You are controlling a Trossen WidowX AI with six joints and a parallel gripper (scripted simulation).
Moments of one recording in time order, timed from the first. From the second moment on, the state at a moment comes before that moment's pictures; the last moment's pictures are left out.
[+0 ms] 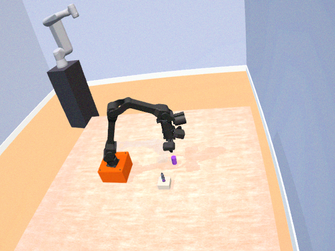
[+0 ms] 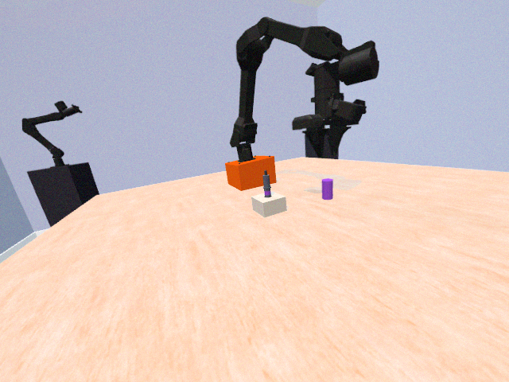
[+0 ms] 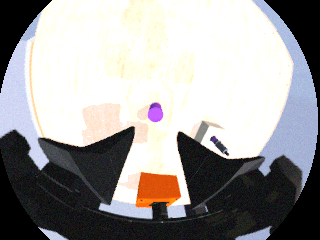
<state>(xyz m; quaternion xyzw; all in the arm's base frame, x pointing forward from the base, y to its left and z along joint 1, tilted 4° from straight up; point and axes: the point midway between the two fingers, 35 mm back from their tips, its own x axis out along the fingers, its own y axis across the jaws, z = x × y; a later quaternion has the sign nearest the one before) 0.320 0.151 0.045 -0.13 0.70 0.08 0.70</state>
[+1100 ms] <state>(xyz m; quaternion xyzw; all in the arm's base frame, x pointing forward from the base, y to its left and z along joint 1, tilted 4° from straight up) 0.322 0.147 -0.025 -0.13 0.70 0.09 0.70</state>
